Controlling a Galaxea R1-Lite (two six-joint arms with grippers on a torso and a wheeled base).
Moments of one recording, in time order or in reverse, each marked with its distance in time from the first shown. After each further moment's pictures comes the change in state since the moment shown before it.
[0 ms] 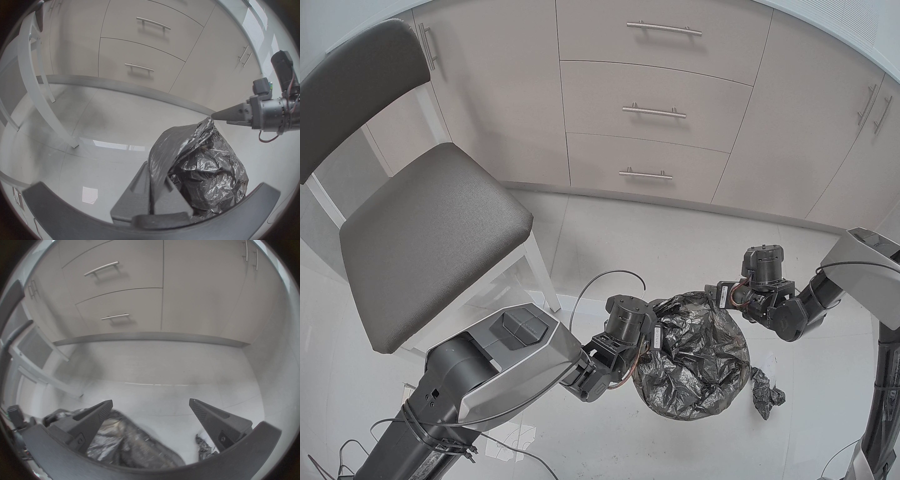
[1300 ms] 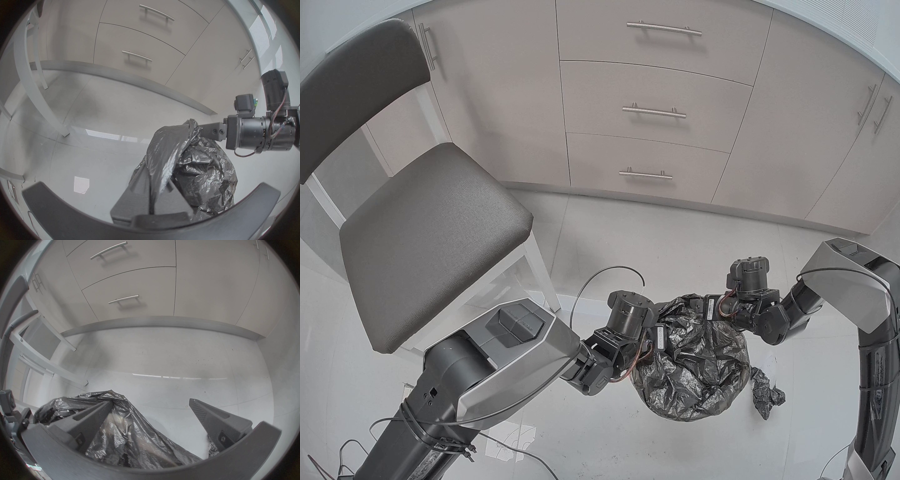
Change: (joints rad) left arm 0.005 -0.006 -0.047 0.117 -0.110 -0.085; right arm -0.005 0.129 -0.097 0.036 0.127 -0.009
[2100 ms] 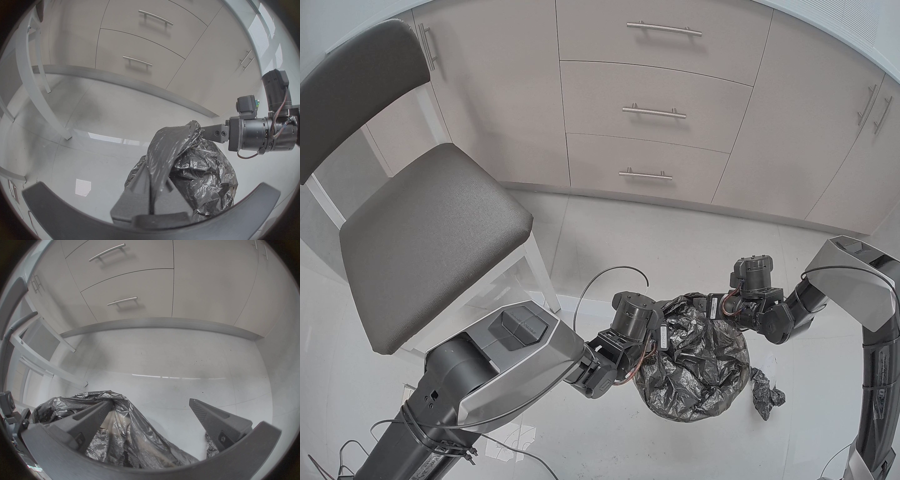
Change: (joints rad) left arm -0.017 -0.005 0.004 -0.024 0.056 0.004; right arm -0.007 -0.023 0.022 0.000 -0.002 0.002
